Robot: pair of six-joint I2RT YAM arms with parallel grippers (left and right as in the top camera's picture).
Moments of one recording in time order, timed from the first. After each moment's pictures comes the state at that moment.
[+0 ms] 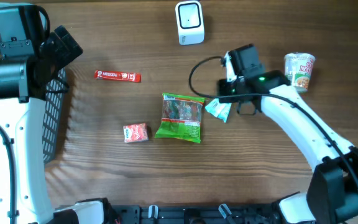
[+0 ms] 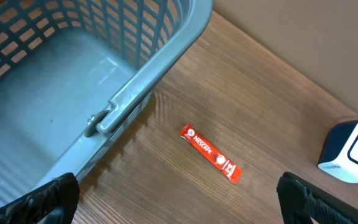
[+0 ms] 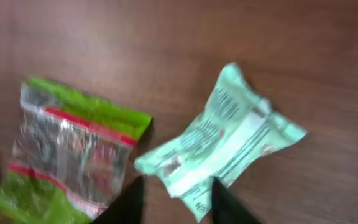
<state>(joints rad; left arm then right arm) 0.09 1.45 1.70 -1.12 -0.22 -0.50 0.36 1.63 1.17 -0.67 -0.08 0.22</state>
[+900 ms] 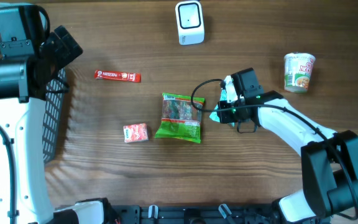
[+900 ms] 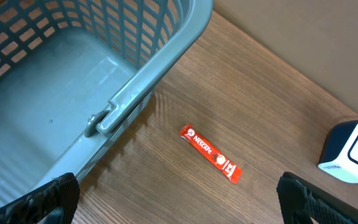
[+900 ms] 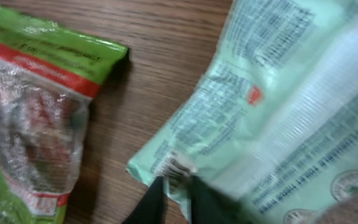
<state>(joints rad) 0.09 1.45 1.70 -1.12 -0.22 -0.50 0.33 1.68 0.87 -0.42 -0.24 0.21</state>
